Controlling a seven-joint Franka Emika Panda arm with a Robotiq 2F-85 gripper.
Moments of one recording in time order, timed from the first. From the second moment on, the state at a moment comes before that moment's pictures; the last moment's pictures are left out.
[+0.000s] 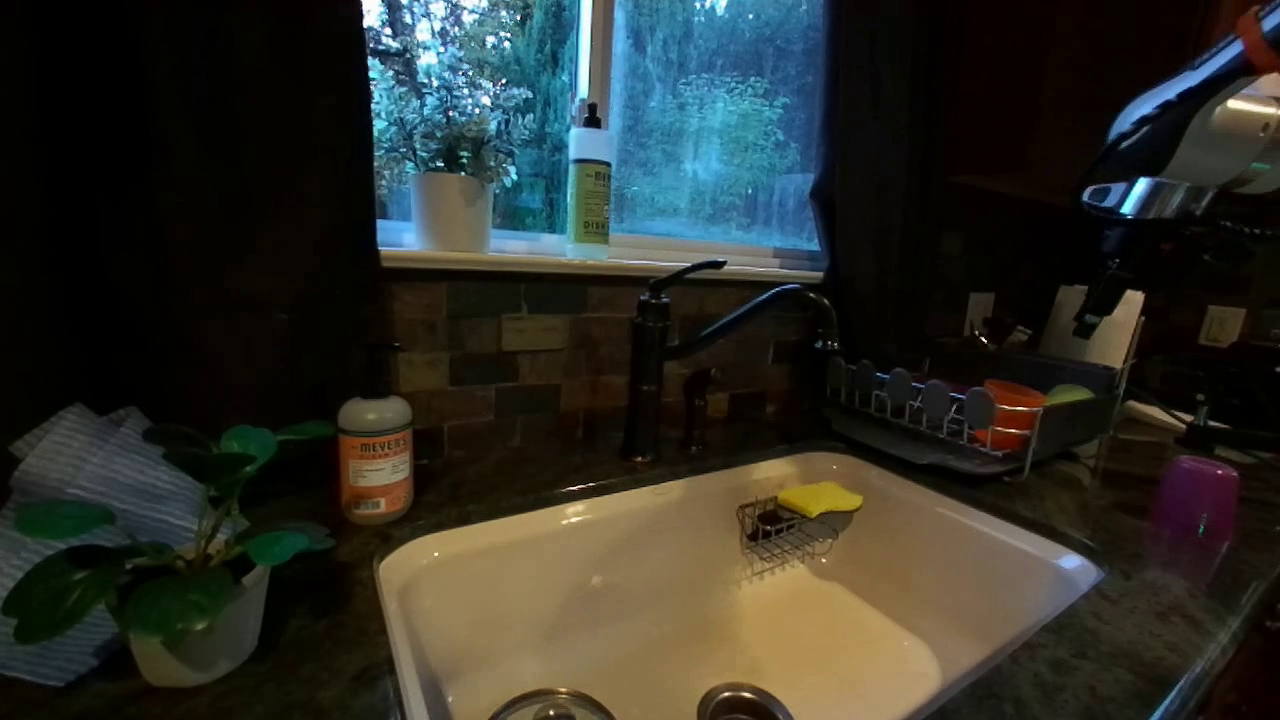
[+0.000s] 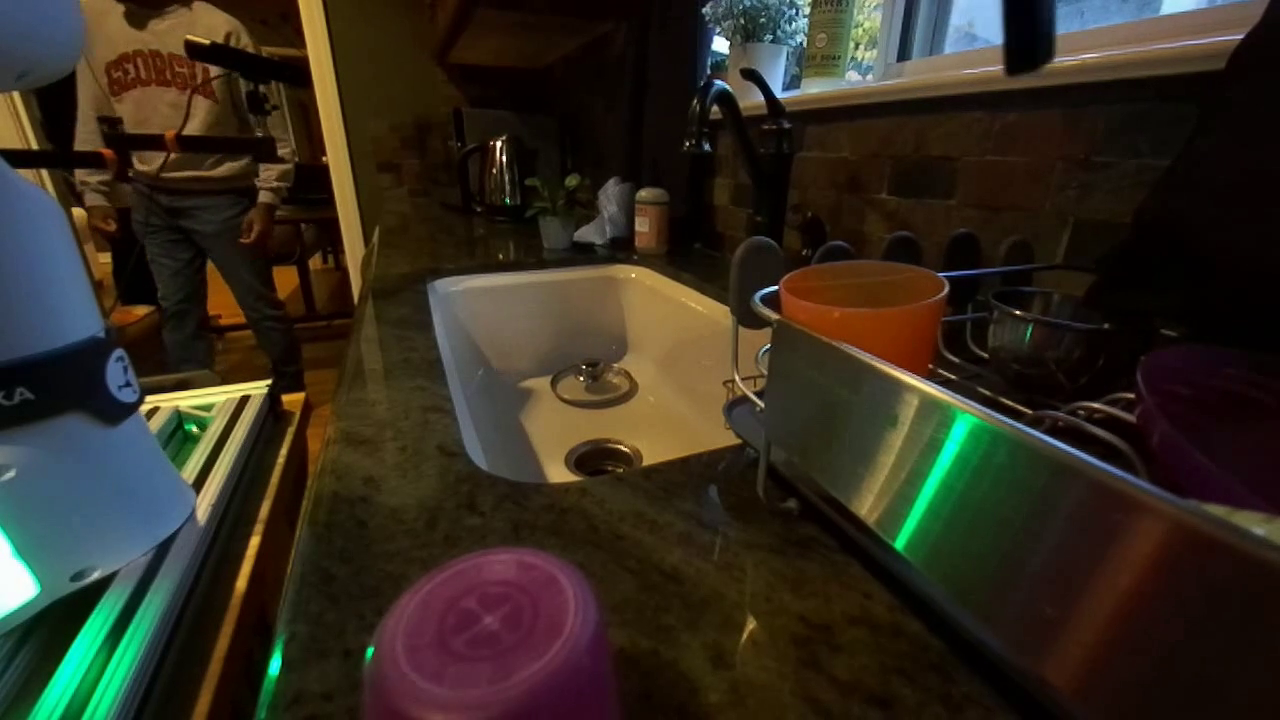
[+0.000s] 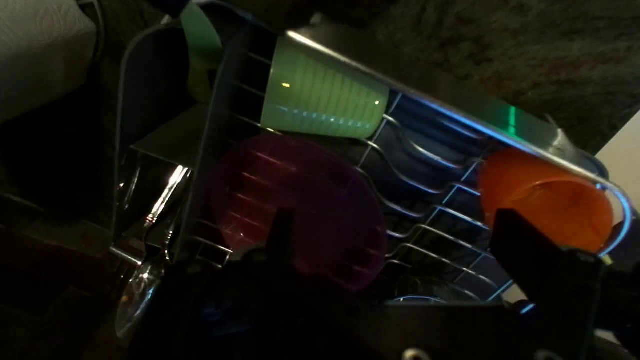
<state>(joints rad) -0.15 -0.19 -0.62 -2.29 0.06 2.41 -1.18</state>
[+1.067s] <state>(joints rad) -0.26 0.14 -0.38 -2.13 0.14 2.52 -1.21</state>
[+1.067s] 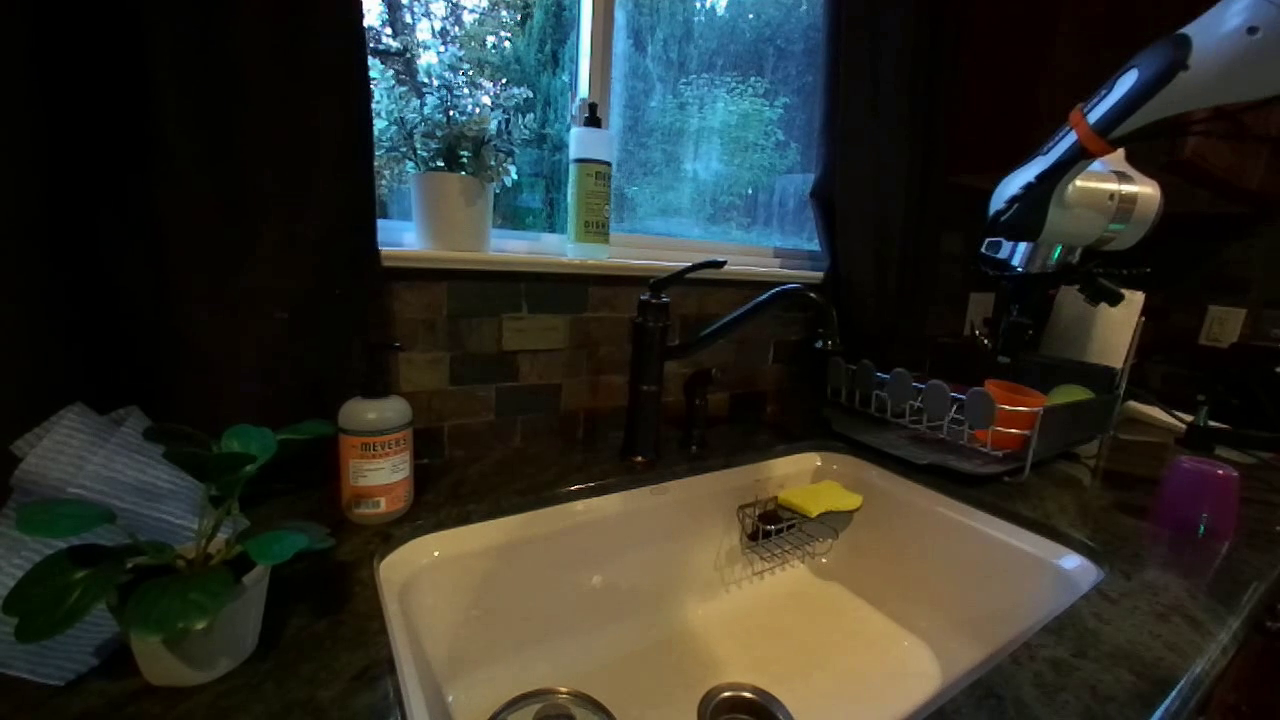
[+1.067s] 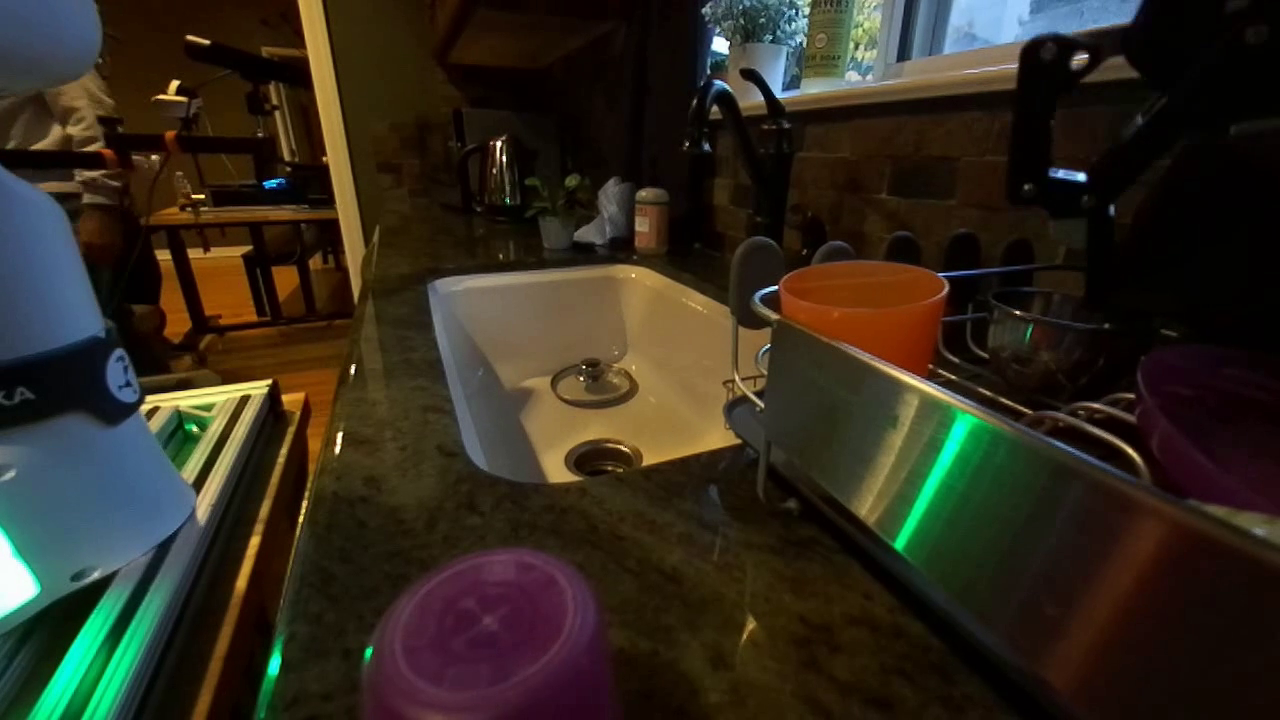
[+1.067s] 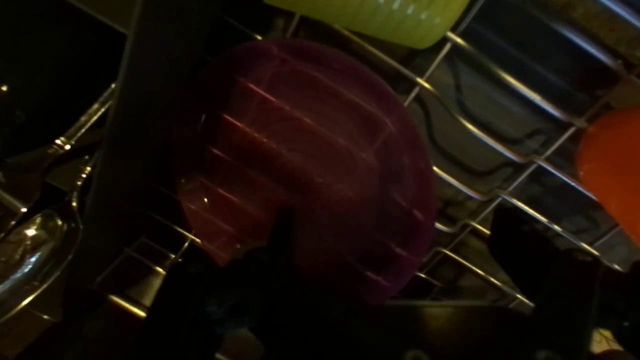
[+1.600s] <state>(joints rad) -0.35 0.26 -0.25 -2.06 0.16 2.52 -1.21</state>
